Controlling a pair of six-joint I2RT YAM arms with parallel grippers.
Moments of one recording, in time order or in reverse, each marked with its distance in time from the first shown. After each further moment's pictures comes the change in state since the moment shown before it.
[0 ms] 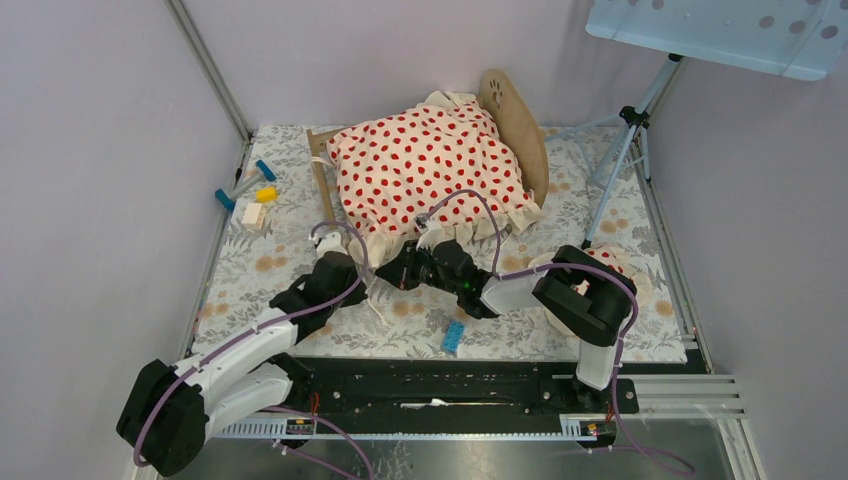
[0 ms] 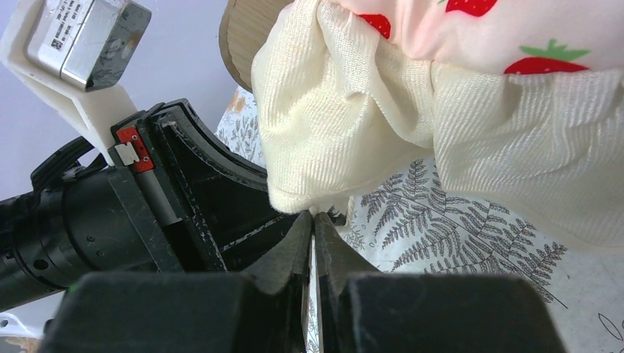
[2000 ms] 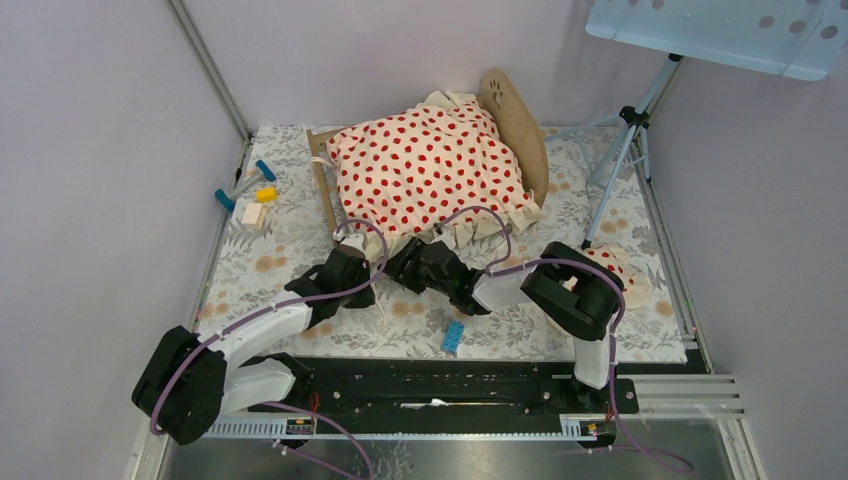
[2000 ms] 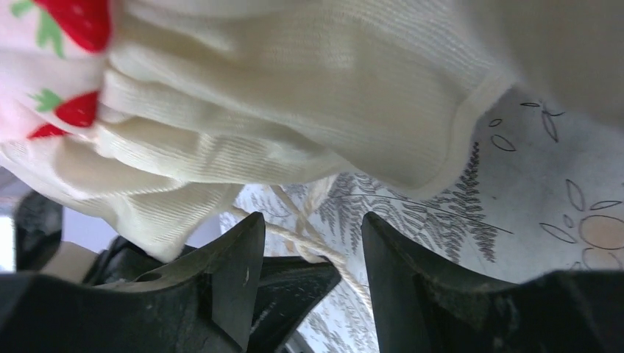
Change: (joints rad) left arm 0.000 0.185 0.062 -0.010 0.161 0.157; right arm 0.001 0.069 0.058 -0.243 0.212 0.468
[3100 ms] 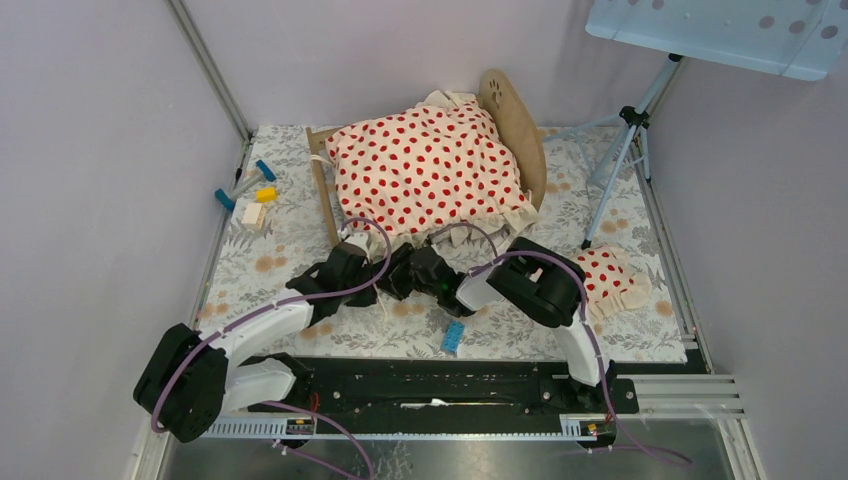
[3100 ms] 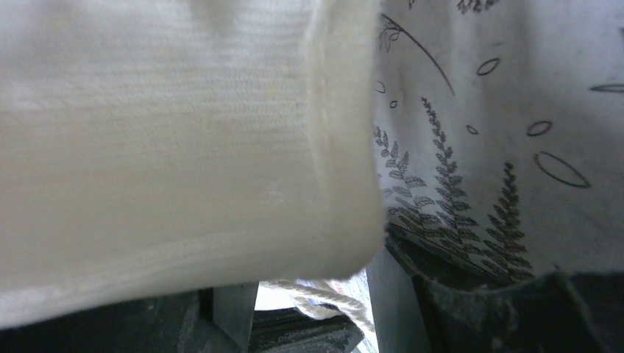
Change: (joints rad) left arm 0.000 0.009 0.016 0.003 0.027 0.045; right arm 0.004 0.207 0.092 0.146 -0.081 0.317
